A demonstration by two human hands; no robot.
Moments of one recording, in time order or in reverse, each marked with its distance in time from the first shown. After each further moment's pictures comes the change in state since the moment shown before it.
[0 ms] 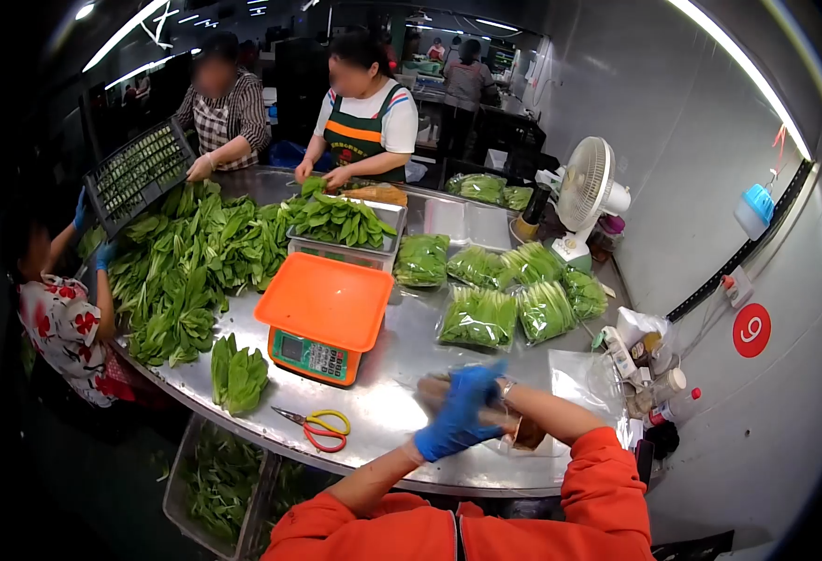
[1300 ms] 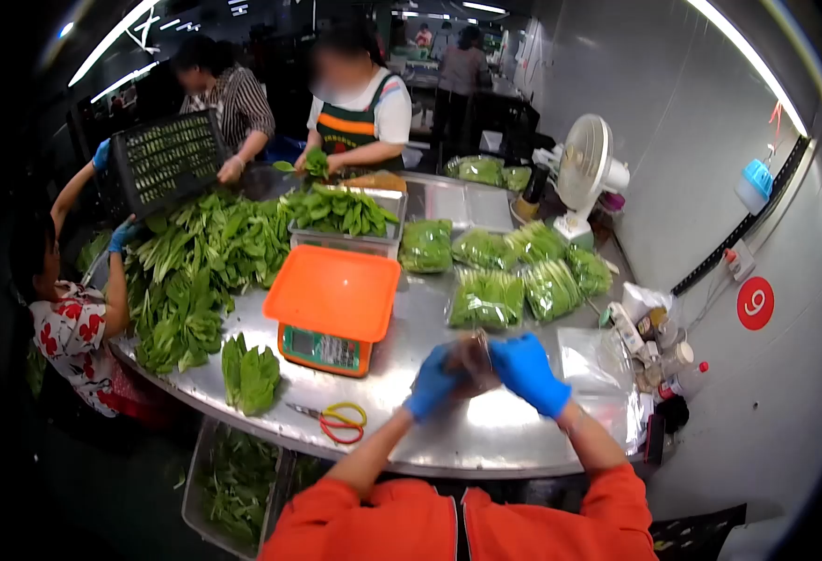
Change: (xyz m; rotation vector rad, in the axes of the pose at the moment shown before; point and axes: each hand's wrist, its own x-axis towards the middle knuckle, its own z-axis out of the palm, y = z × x) left_hand -0.026 -0.106 -0.011 -0.455 0.256 -0.495; right_hand -0.094 -0.034 -0.023 -0.275 0.843 -0.118
